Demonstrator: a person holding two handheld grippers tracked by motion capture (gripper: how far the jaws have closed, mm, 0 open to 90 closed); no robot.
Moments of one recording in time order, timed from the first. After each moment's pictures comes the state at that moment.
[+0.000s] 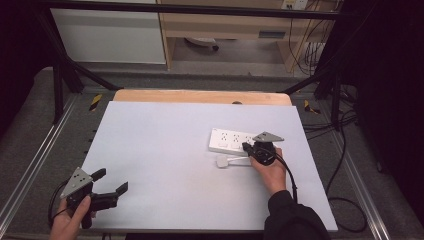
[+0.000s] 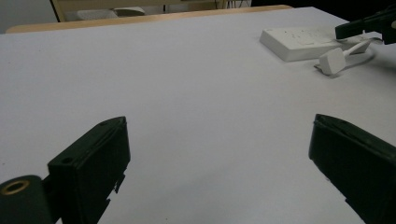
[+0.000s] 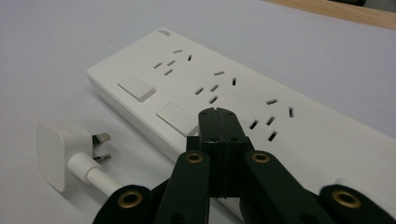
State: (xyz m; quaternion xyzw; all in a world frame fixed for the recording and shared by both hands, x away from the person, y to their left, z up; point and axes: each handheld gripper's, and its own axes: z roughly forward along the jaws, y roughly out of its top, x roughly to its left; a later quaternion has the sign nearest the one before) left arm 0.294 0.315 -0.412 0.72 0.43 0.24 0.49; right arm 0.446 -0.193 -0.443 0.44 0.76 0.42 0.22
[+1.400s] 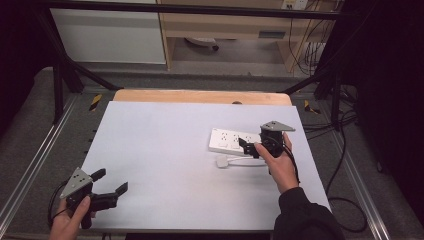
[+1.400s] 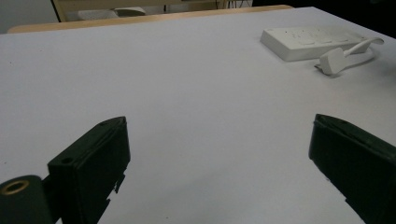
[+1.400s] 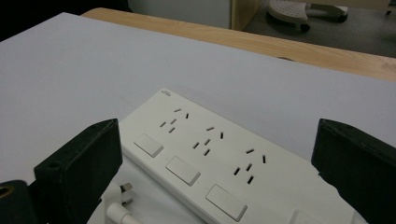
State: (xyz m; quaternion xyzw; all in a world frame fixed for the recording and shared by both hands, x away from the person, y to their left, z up) left arm 0.293 0.315 -0.411 0.72 0.43 0.24 0.49; right arm 0.443 -0.198 -0.389 0.45 0.73 0.46 0.23
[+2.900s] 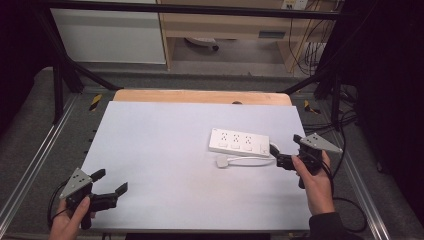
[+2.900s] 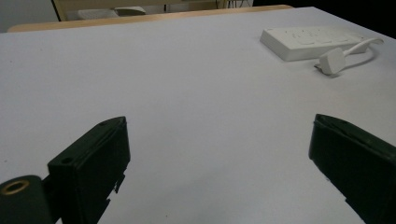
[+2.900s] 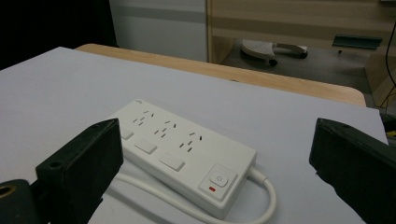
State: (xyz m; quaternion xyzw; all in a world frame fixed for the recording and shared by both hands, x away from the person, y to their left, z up) left arm 0.292 0.315 -0.411 0.72 0.43 0.24 0.49; right arm 0.377 -0.276 -0.368 0.45 0.68 0.50 0.29
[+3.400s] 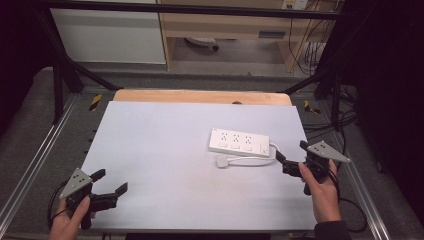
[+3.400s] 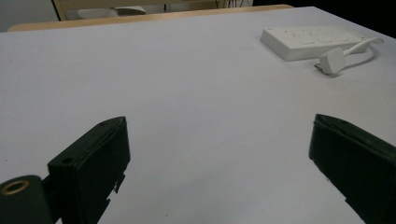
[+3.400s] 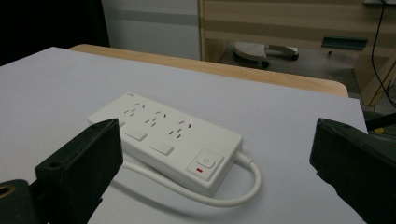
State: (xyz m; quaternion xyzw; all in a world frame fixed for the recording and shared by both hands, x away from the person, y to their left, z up) left arm 0.292 0.316 -0.411 0.72 0.43 0.24 0.49; right arm 0.361 -0.291 -0.379 0.45 0.67 0.50 0.30
